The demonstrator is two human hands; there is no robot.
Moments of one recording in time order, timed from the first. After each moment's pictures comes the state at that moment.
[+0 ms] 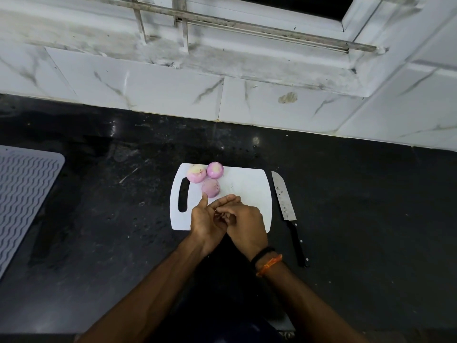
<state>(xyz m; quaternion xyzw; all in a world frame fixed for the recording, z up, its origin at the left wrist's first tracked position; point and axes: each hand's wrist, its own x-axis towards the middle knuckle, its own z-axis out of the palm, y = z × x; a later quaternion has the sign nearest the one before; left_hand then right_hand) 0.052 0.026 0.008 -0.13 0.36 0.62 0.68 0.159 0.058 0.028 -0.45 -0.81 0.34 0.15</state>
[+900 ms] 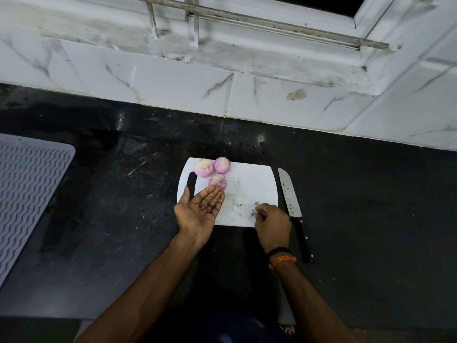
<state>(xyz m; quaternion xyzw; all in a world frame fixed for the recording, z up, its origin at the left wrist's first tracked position) 0.028 0.005 0.019 -0.22 0.35 0.71 0.57 0.199 0.072 -0.014 -0.60 -0.75 0.23 0.15</state>
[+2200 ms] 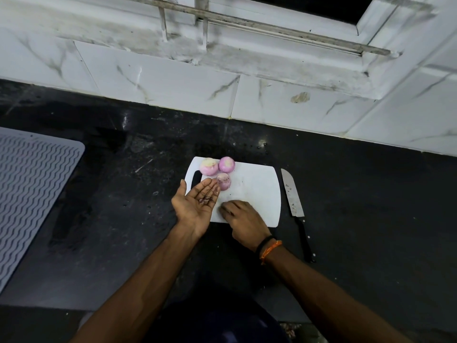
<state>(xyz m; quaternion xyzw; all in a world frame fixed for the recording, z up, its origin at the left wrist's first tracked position) 0.009 0.001 0.020 -0.21 0.35 0.73 0.55 0.160 0.065 -0.023 -0.19 -0.98 0.08 0.01</state>
